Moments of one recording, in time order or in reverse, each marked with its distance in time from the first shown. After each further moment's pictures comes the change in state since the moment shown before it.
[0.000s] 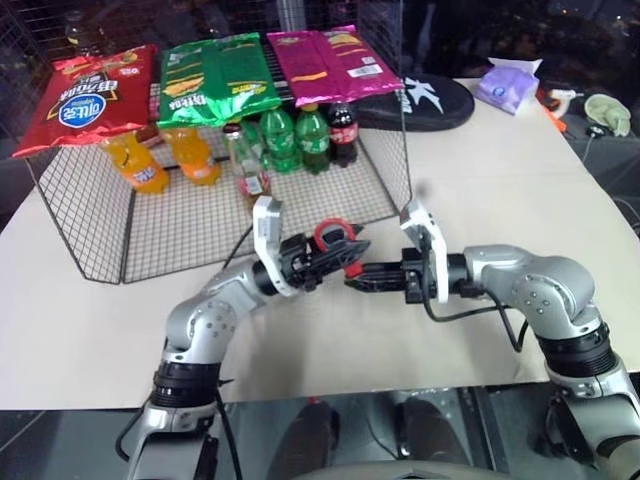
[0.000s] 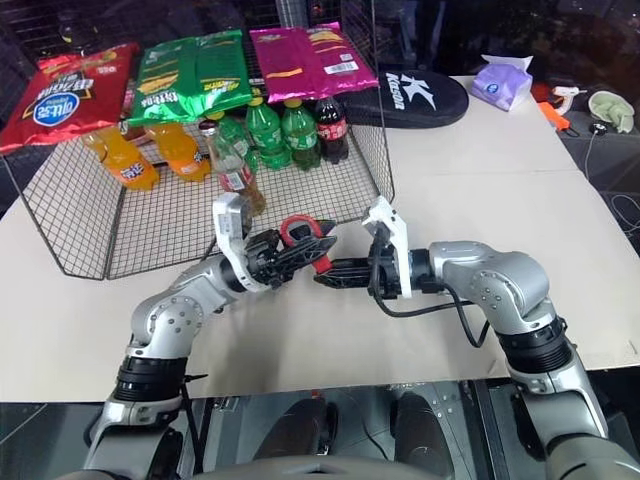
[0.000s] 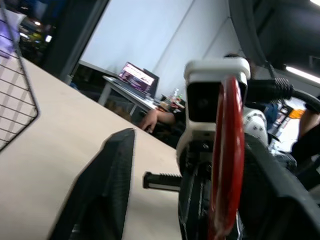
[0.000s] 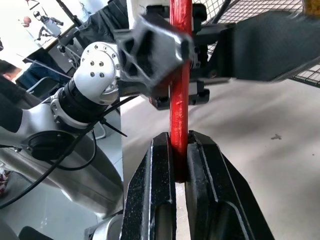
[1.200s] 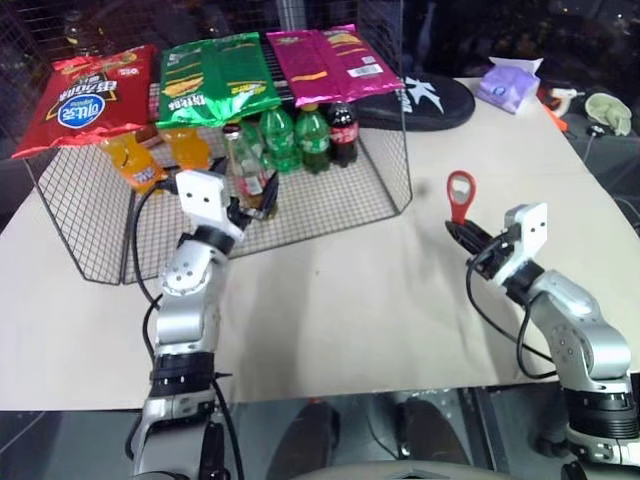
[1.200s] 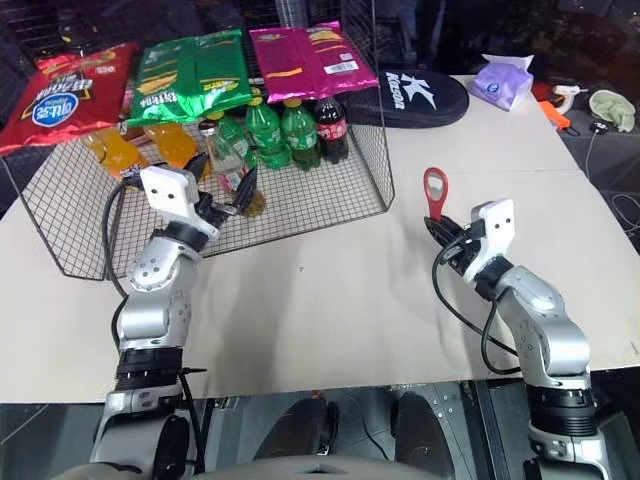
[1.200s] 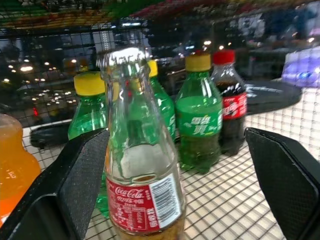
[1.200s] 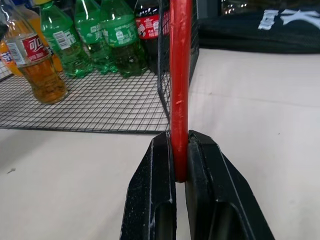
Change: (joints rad) left arm -0.088 -0.035 0.142 0.250 0.729 -0.653 0.641; right arm 0.333 0.068 -0.304 0.054 -0.330 -0.613 -0.290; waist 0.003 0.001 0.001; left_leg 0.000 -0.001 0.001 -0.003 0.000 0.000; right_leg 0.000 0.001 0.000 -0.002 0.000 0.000
